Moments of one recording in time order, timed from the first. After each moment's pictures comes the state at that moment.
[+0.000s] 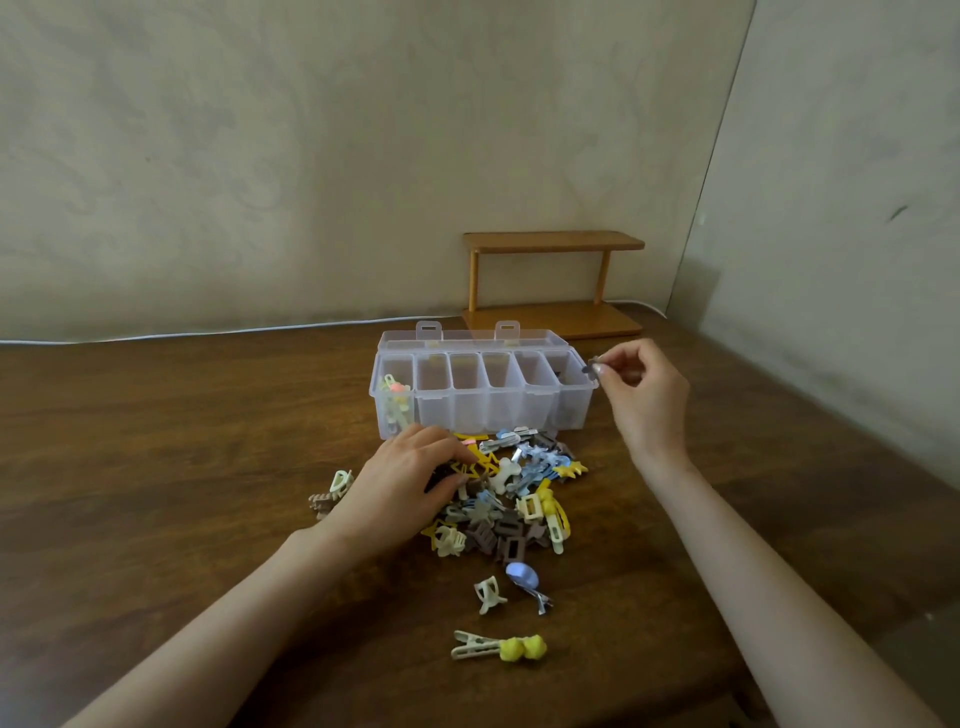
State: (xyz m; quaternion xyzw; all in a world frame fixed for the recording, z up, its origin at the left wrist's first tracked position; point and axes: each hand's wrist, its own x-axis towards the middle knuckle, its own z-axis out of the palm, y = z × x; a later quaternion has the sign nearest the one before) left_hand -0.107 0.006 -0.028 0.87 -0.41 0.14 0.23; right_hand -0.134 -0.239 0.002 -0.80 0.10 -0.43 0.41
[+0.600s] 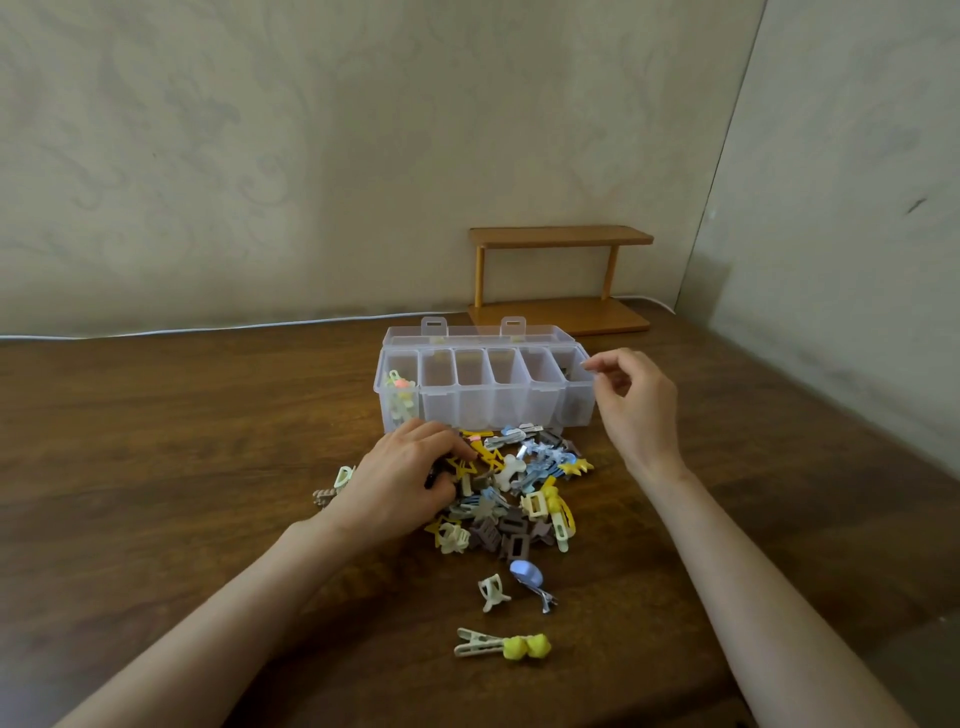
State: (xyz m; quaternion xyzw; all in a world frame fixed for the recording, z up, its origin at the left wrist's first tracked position) left_hand -0.106 0.009 -0.024 0.89 -0.39 0.10 0.22; right_hand -0.128 -0.238 -0.013 -0.84 0.06 -0.40 0.36
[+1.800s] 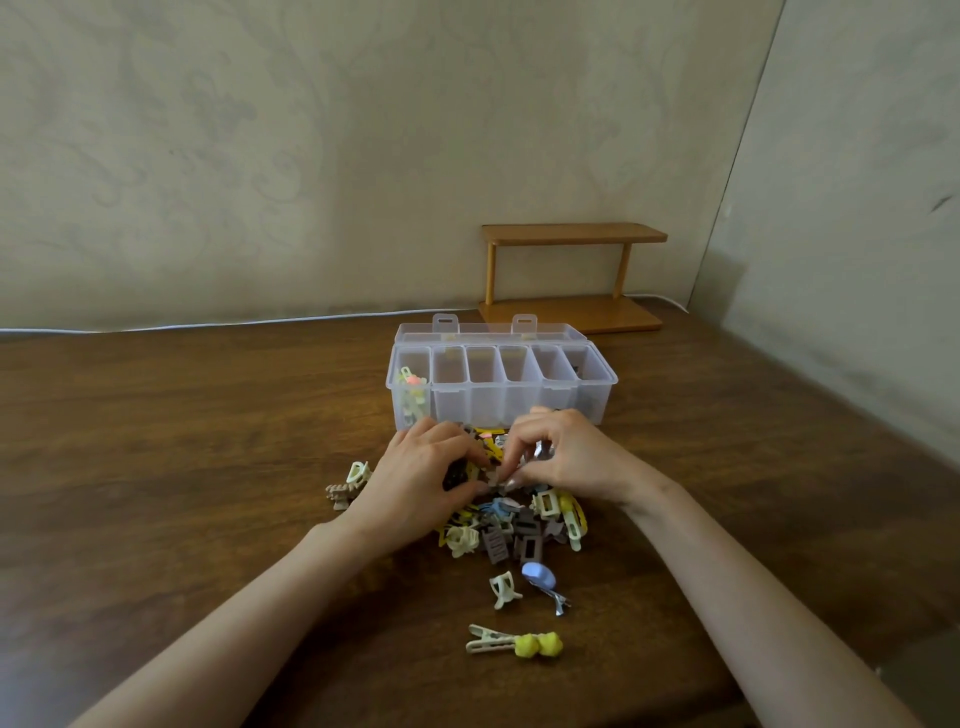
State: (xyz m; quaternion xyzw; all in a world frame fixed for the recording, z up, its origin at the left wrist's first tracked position) left_hand -0.109 0.006 -0.031 0.89 -0.38 0.13 0.21; right_hand -0.139 -0.192 -0.010 -0.91 -0.19 -0.03 0.36
